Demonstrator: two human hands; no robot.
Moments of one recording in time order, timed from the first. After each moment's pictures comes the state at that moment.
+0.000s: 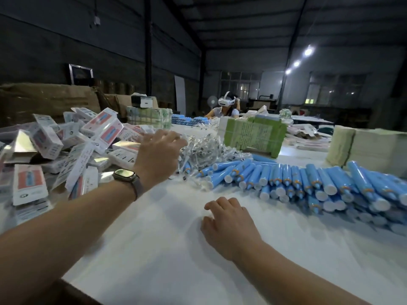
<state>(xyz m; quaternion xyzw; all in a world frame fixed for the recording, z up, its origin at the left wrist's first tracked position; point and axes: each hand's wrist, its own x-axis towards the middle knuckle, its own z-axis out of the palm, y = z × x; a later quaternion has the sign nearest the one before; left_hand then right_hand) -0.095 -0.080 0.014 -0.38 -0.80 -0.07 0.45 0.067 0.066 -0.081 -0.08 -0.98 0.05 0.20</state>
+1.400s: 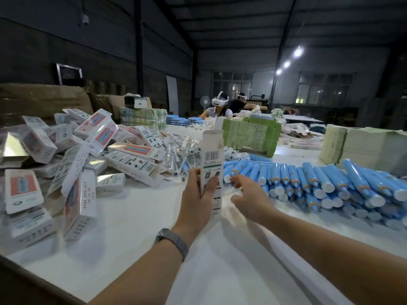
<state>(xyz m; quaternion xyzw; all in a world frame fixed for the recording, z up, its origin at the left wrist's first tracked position) -0.014 -0.015 -0.067 -0.30 -0.62 -0.72 0.07 0.043 0.133 -0.053 -0.15 -0.93 0.25 0.23</state>
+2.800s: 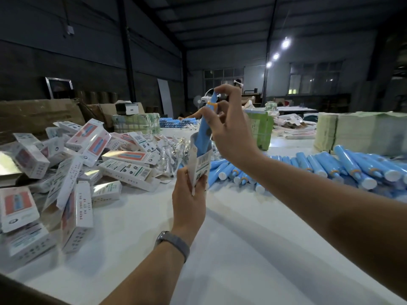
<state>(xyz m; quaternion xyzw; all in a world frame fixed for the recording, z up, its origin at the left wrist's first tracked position) -0.016 -0.016 -0.069 -0.30 -0.66 -0.66 0.21 0.041 0.071 0.076 0.11 -0.78 0.37 0.50</state>
